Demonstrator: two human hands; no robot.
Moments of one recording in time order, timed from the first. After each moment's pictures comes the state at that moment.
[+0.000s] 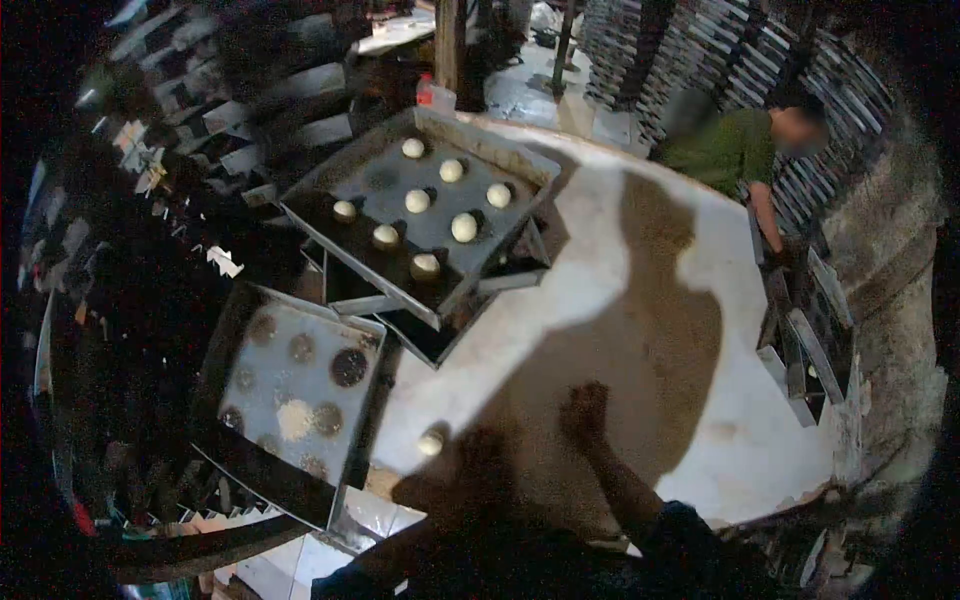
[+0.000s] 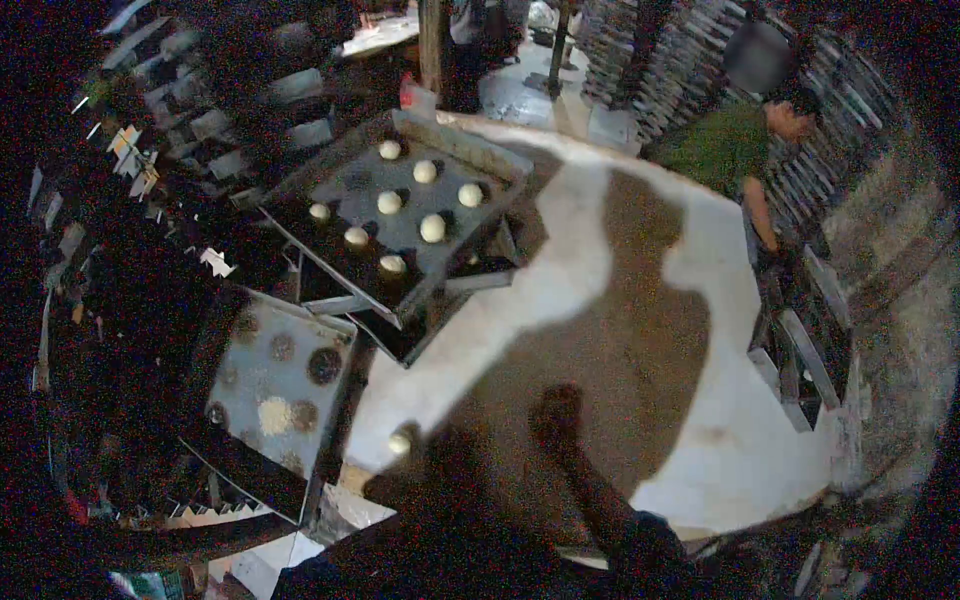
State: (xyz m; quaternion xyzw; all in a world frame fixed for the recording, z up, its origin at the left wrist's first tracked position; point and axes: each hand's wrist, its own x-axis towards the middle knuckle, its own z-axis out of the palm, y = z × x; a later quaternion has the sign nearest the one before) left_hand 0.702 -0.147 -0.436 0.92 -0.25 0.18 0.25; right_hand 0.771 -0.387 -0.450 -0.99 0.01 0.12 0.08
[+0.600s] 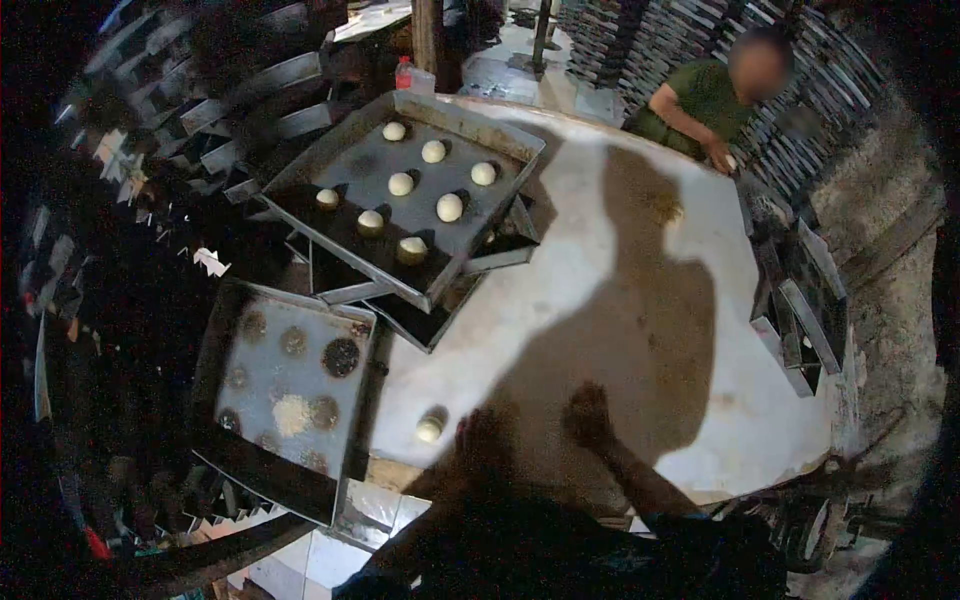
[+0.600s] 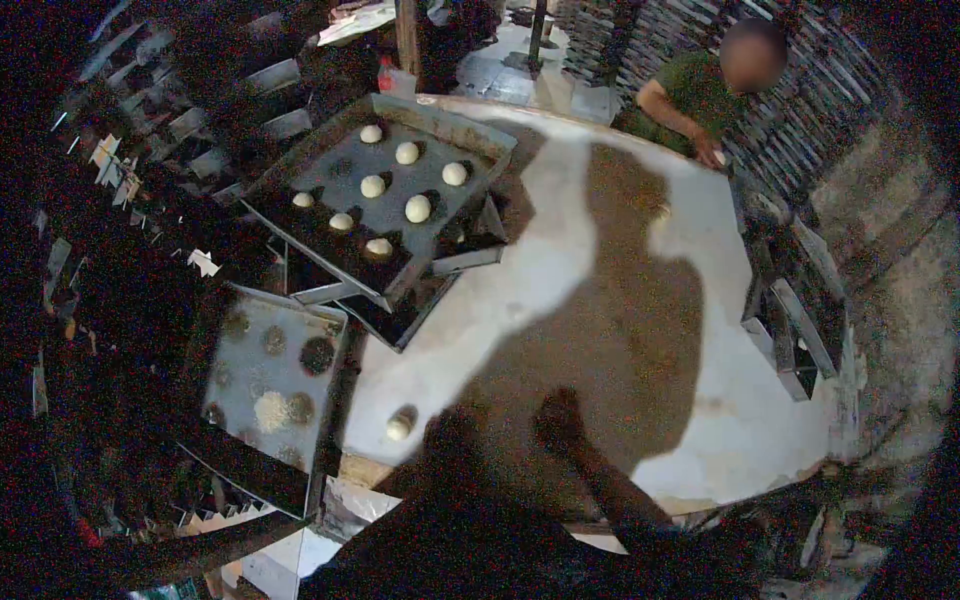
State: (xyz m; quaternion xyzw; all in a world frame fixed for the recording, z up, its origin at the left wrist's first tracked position) left_hand 0.702 -0.145 -0.431 0.91 -0.25 0.19 0.27; right_hand 0.721 -0.408 -0.482 -0.99 -0.10 -0.02 0.08
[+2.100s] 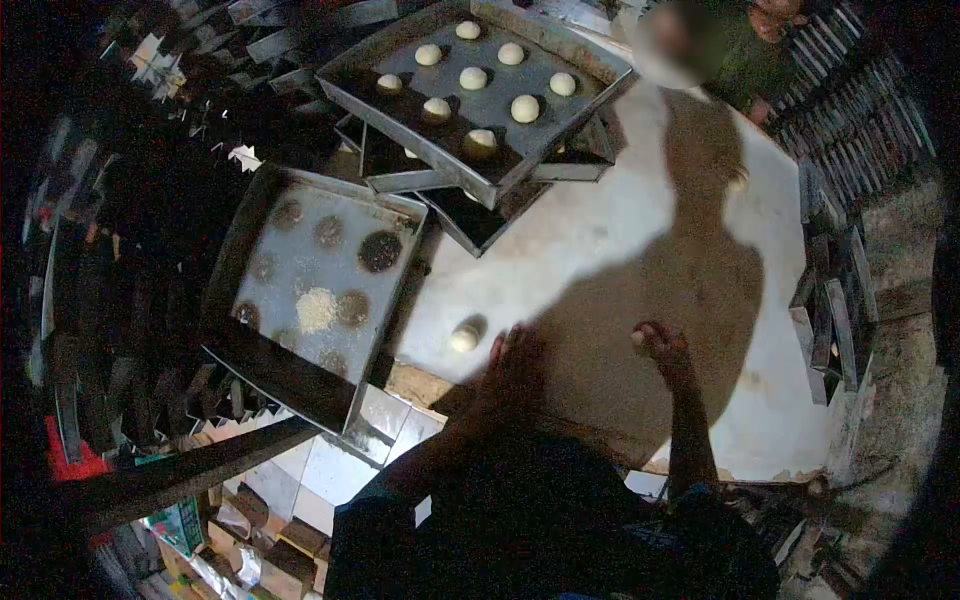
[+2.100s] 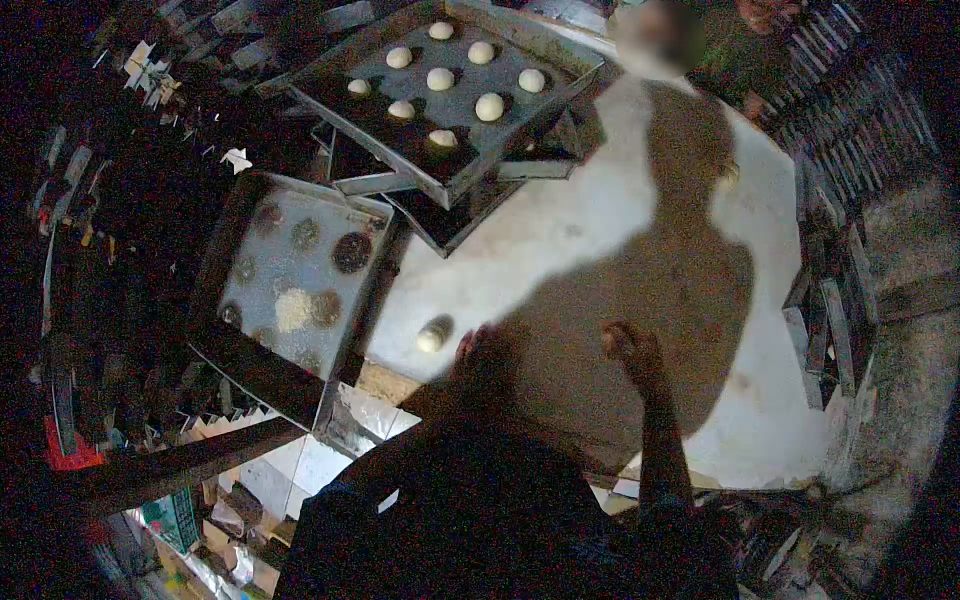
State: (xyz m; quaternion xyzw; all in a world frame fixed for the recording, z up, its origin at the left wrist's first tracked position) left_hand 0.698 -0.152 -0.478 0.94 -0.23 0.19 0.16; right_hand 0.735 -0.442 -0.379 -0.95 -0.05 0.09 0.30
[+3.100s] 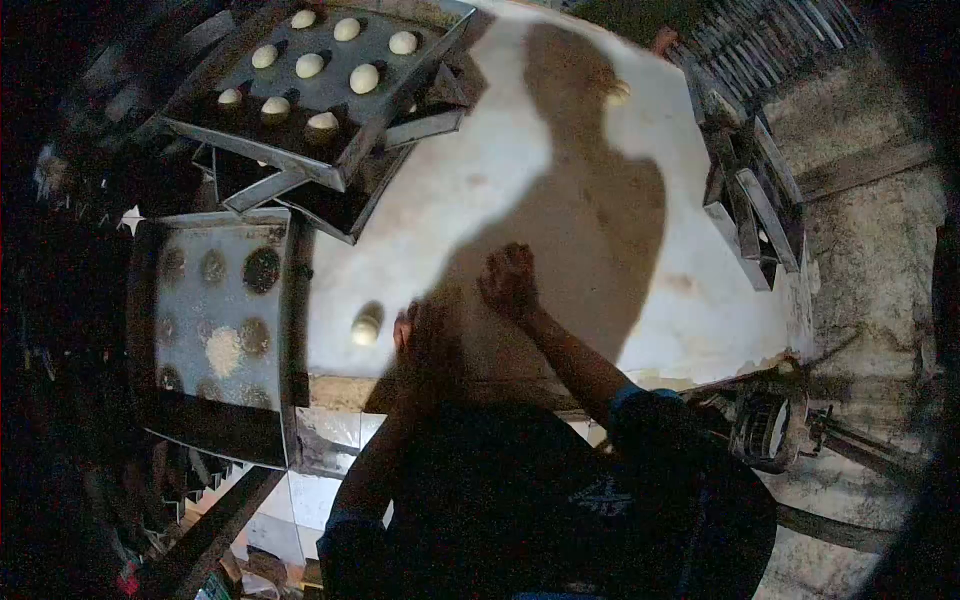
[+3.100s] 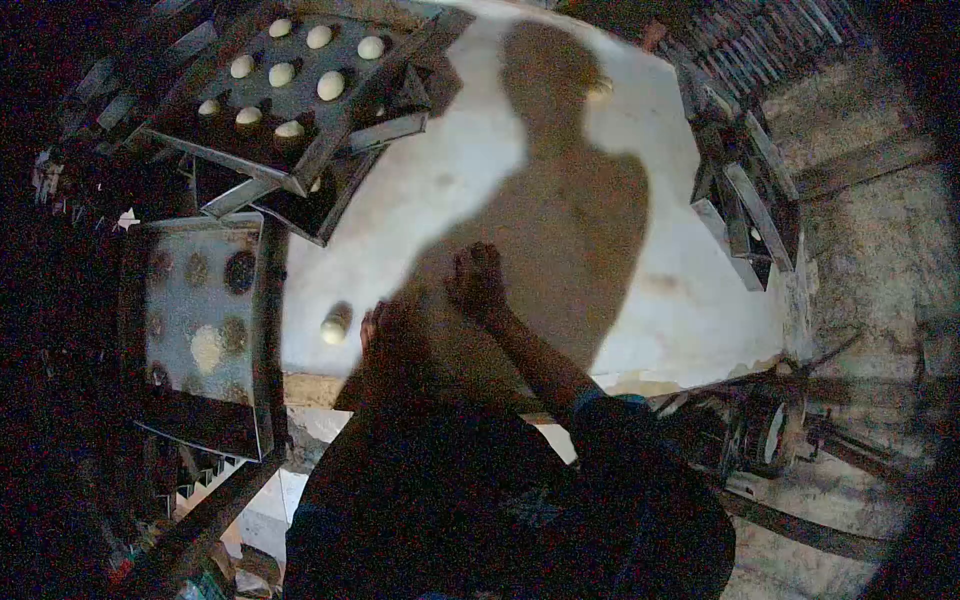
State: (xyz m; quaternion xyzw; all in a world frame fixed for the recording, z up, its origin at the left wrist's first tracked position) left_hand 0.696 -0.152 -0.504 0.93 -0.26 0.20 0.18; right_hand 0.756 -0.357 -0.465 -0.95 -0.13 -0.27 0.09
